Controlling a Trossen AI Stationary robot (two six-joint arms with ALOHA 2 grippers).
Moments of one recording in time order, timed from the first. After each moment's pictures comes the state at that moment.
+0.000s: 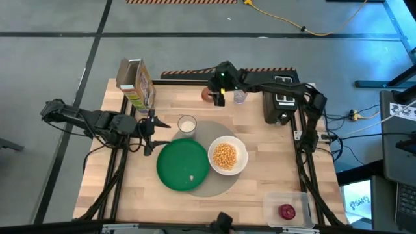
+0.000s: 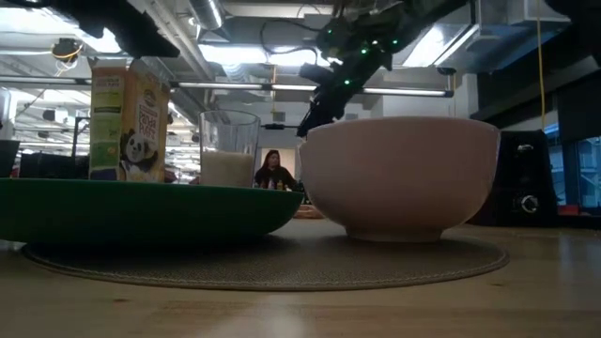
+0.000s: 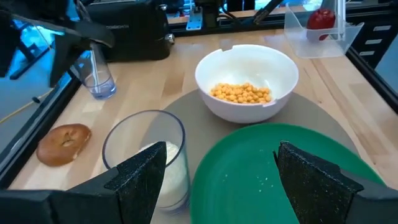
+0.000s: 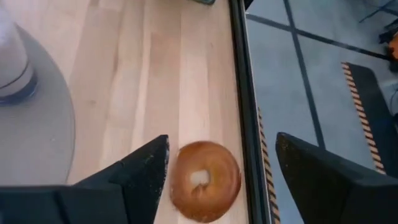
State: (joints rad) left arm -0.21 0.68 0.61 -0.38 -0.29 -0.05; right arm -0.46 1.89 1.57 -0.38 -0.08 -0.58
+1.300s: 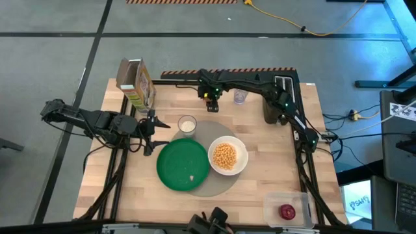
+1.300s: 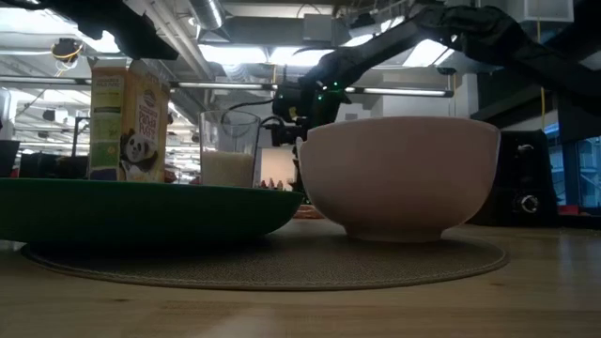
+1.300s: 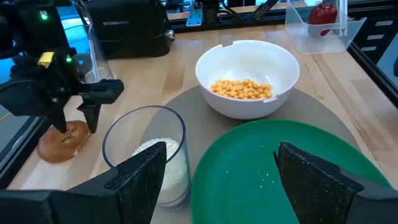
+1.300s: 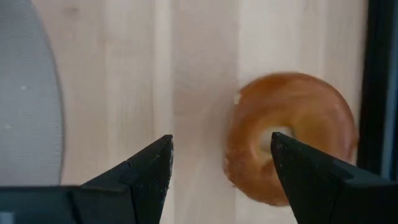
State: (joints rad) left arm -0.21 0.68 0.61 -0.39 -0.29 -0.05; right arm -0.46 2.37 2.08 -0.93 -0.06 -0.48
